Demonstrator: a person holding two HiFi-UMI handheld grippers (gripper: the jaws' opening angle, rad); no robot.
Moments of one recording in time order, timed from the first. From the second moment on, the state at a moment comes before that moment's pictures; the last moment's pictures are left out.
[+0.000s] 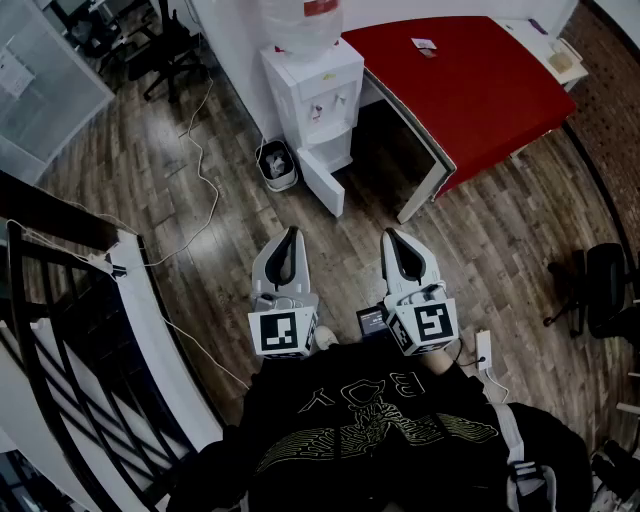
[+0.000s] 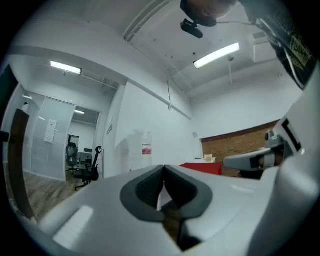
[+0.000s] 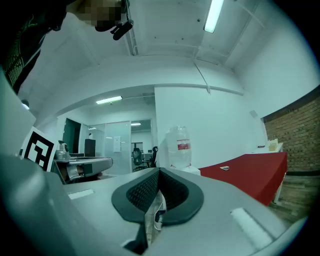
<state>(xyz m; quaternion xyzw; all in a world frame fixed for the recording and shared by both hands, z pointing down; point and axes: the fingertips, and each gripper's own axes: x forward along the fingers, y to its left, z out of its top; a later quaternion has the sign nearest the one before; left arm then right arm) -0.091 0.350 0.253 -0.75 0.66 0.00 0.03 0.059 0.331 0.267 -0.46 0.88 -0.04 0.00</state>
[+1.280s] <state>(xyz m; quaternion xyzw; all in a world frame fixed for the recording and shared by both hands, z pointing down) -0.143 0.064 0.368 -0.72 0.69 -0.07 -0.06 0.028 0.057 0.322 -0.44 0.90 -0.01 -0.04</state>
